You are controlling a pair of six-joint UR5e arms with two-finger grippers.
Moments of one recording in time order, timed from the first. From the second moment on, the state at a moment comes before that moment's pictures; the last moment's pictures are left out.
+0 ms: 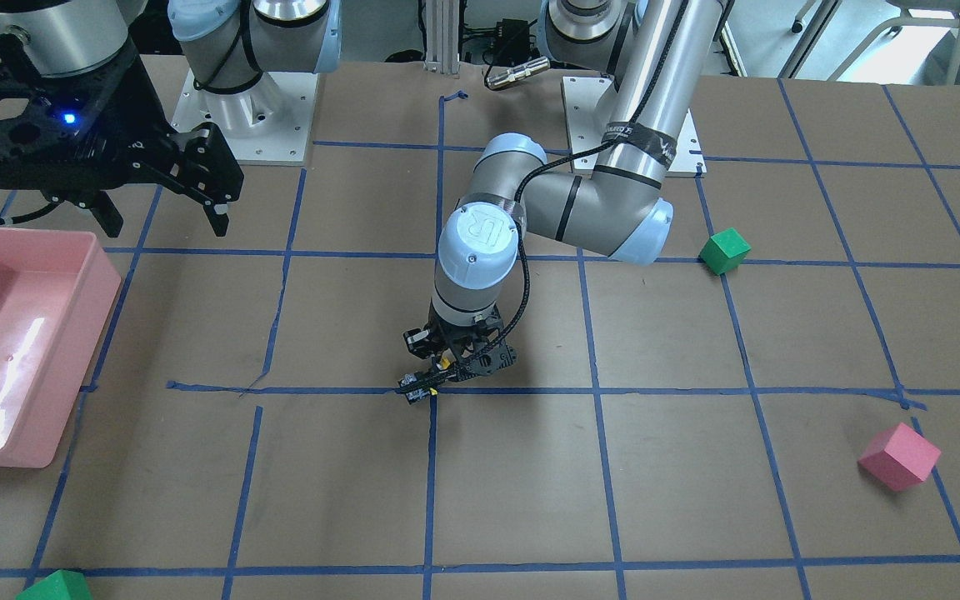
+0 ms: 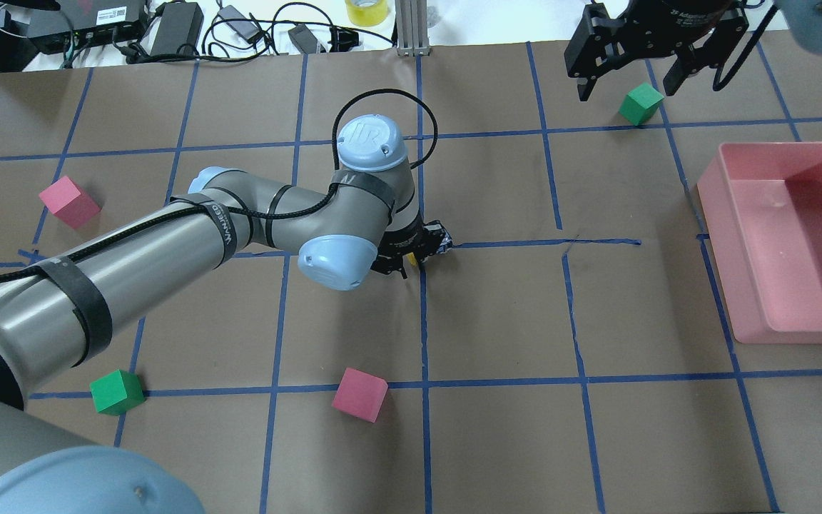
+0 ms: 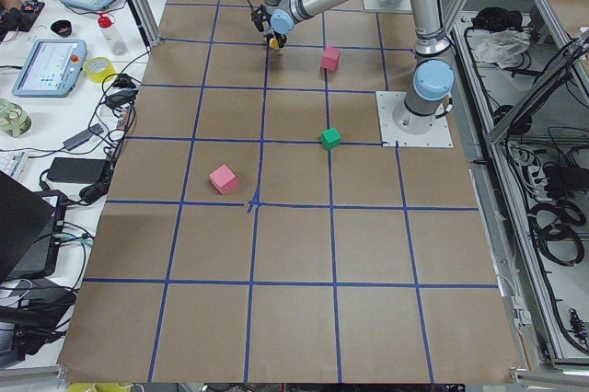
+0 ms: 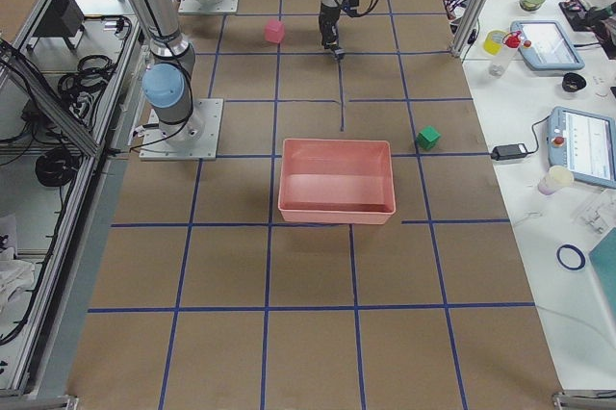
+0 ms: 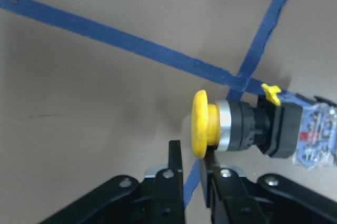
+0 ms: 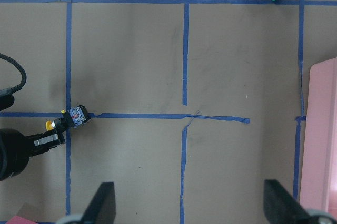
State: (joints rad) left arm -1.92 -2.06 -1.77 -0.92 1.46 -0.72; right arm 1.58 -1.51 1.42 -1.60 -1.56 -0.01
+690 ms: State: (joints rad) left arm -1.92 -2.05 -1.76 -0.93 1.47 -0.72; right arm 1.58 -1.51 1.42 -1.60 -1.56 -0.01
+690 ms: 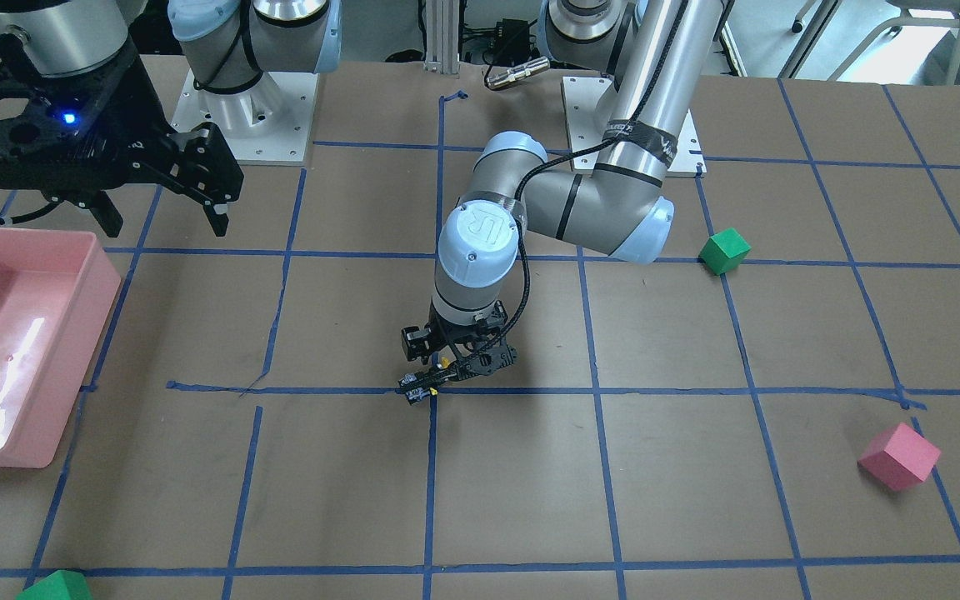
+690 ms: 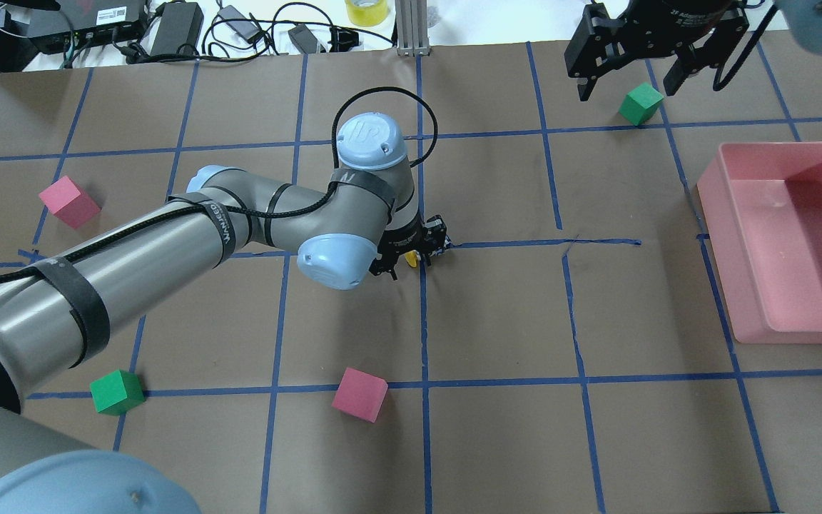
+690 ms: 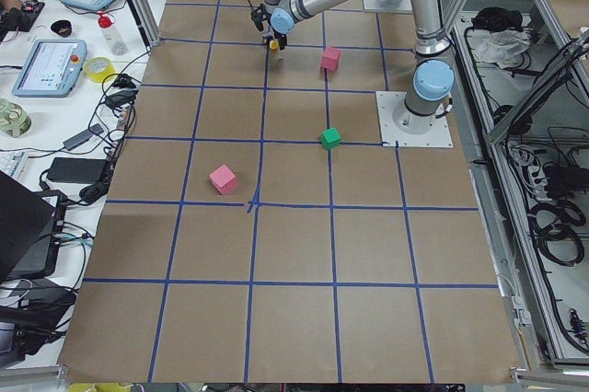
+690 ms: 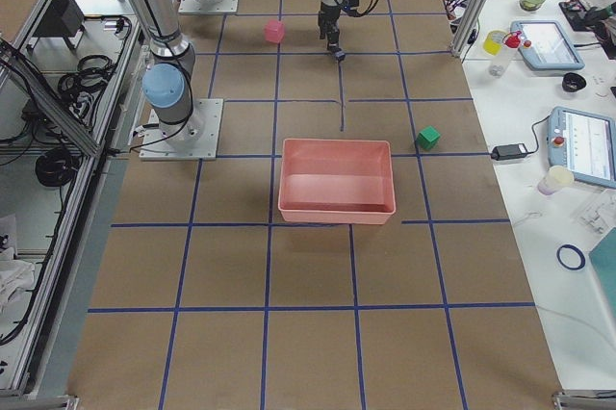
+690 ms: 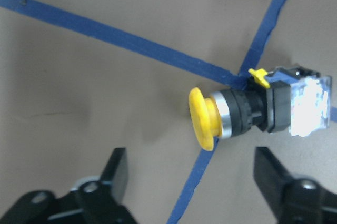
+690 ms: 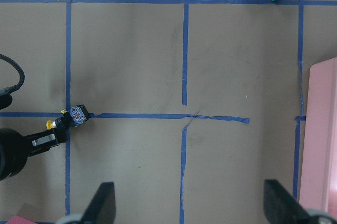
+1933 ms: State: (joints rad) left arm -1.95 -1.98 -1.63 -1.21 1.90 -0.65; right arm 1.58 -1.51 1.42 -1.60 -1.56 -0.01
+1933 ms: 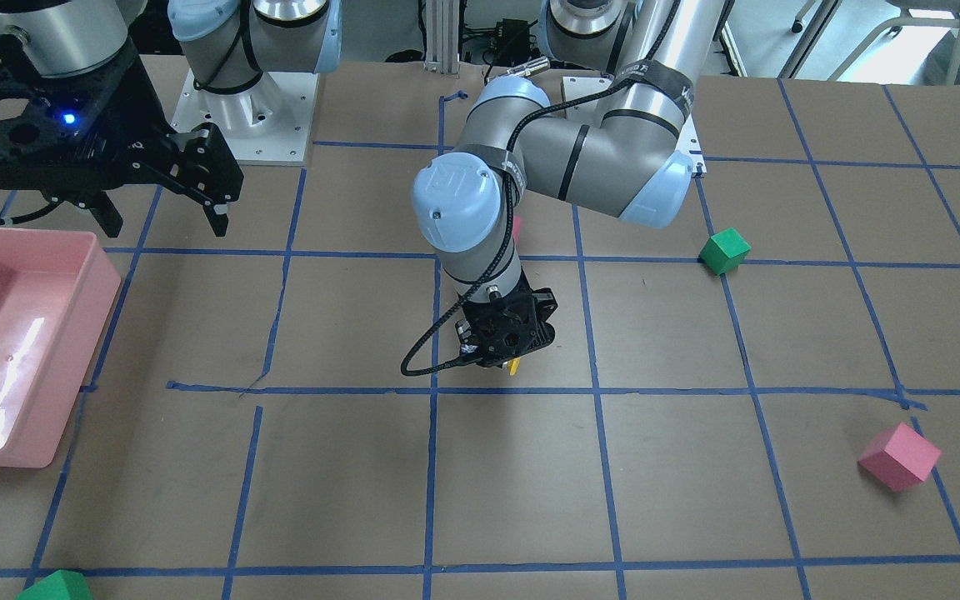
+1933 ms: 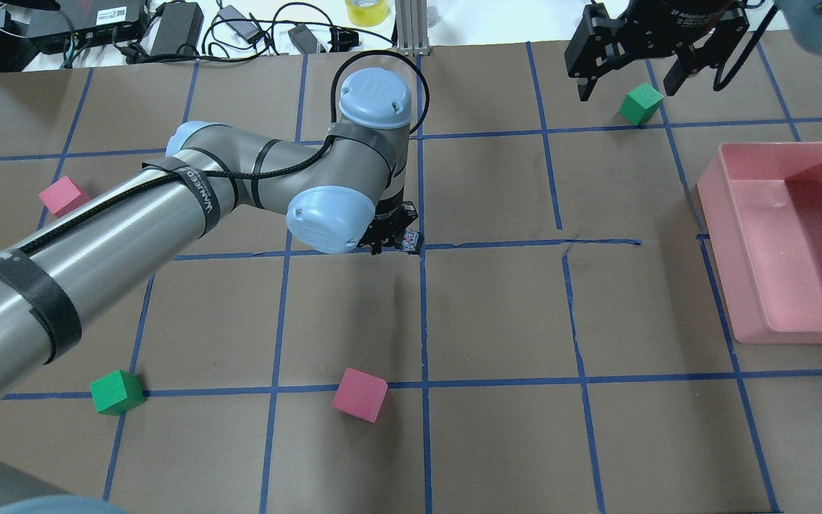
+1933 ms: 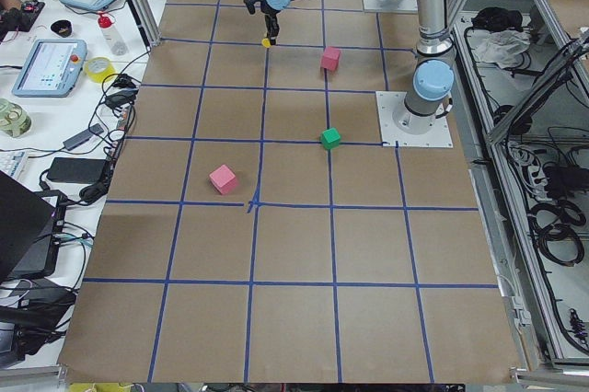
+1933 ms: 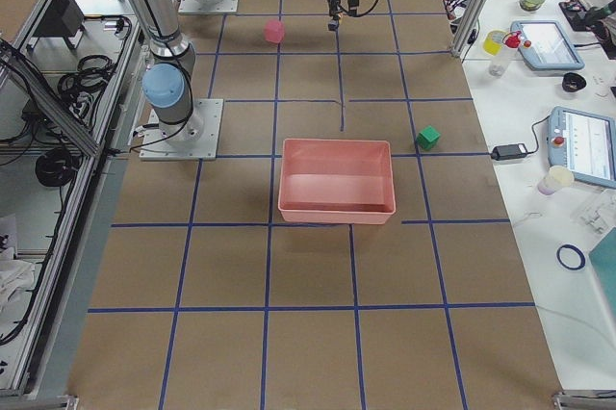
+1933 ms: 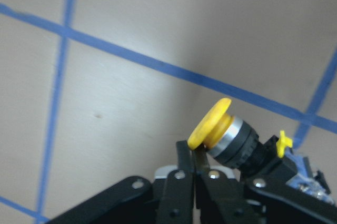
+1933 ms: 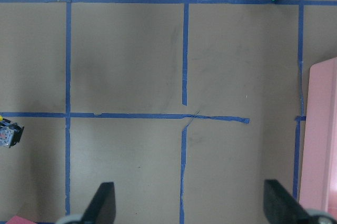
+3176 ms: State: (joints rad) left arm -2.10 -2.05 -1.75 -0.87 2.43 -0.61; right arm 1.58 -1.51 1.42 -1.61 -1.56 -0.02
